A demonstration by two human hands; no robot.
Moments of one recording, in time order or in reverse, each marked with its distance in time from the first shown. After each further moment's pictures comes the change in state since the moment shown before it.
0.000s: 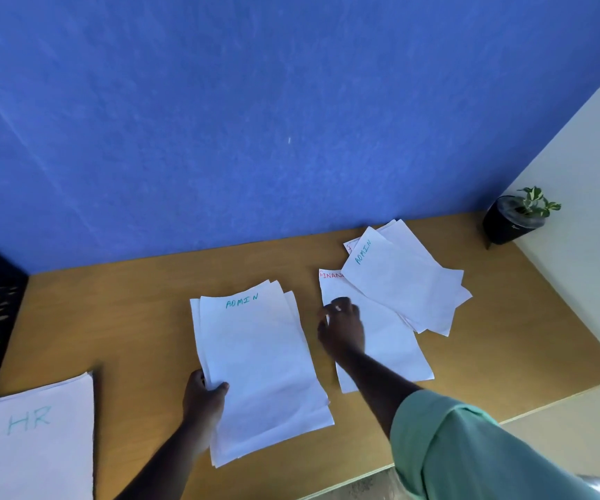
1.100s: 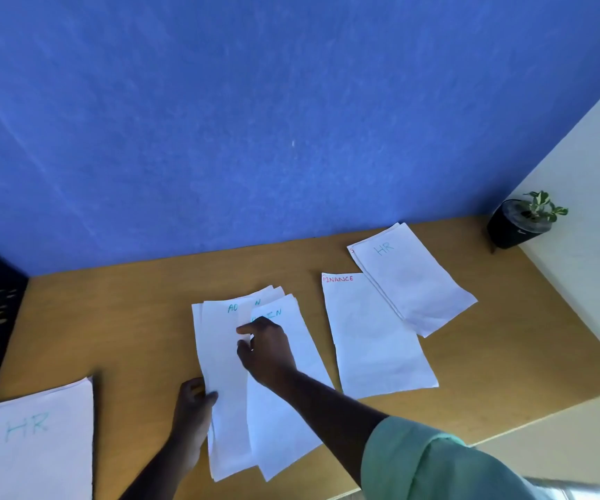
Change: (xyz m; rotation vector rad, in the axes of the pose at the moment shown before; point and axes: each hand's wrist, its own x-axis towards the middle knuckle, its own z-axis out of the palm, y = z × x) left_hand 0.011 -0.009 -0.011 -0.178 -0.033 -0.032; right_hand -0.027 -0.108 0.056 0.433 -0.126 -0.244
